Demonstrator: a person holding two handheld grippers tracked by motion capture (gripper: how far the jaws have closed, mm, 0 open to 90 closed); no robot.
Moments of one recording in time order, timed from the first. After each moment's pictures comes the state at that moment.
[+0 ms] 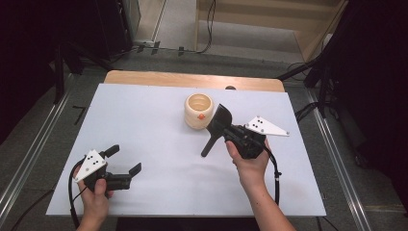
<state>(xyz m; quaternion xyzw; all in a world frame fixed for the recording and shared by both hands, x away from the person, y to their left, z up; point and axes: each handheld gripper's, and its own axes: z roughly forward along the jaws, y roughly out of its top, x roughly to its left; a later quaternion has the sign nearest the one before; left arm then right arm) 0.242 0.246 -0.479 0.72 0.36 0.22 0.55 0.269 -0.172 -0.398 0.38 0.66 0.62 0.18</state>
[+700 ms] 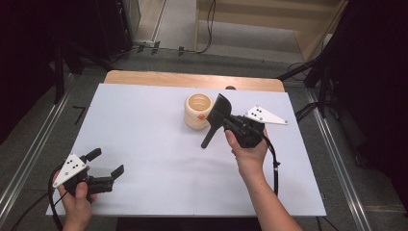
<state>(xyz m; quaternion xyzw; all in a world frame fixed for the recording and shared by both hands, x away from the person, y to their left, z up) 0.235 0.287 -0.482 0.72 0.38 0.23 0.53 0.292 -0.172 -0.388 0.39 0.66 0.62 0.18</state>
